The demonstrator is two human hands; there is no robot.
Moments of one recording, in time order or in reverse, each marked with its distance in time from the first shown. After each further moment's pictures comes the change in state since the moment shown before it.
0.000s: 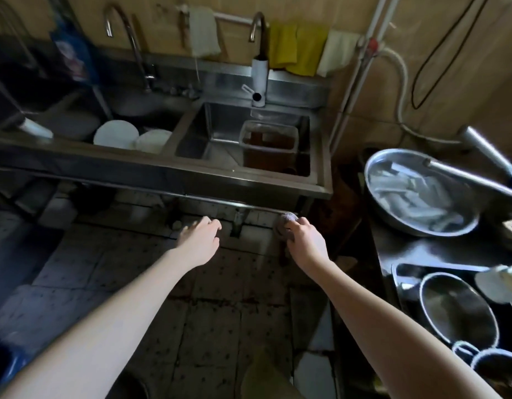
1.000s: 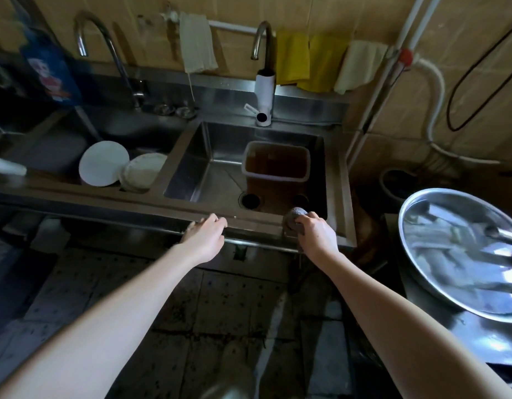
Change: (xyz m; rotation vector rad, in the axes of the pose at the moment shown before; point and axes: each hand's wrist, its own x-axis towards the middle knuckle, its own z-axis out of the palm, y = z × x) left_hand 0.196 -0.022 -0.052 0.022 -0.031 0.052; right_hand 0.212 0.022 -0.003 -0.026 -0.026 0.049
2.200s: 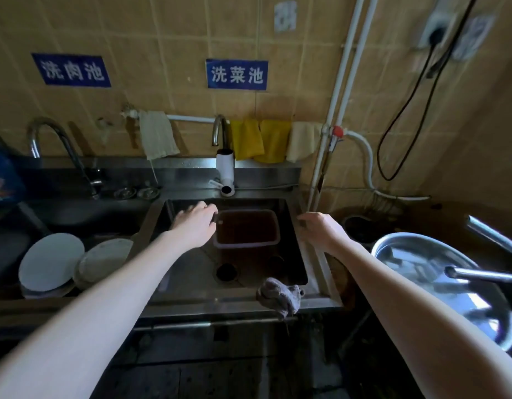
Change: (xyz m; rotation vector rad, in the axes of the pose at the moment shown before) left_hand 0.125 0.010 -0.155 0.049 0.233 0.188; right_hand 0.094 0.020 -0.130 0.090 0.140 0.139
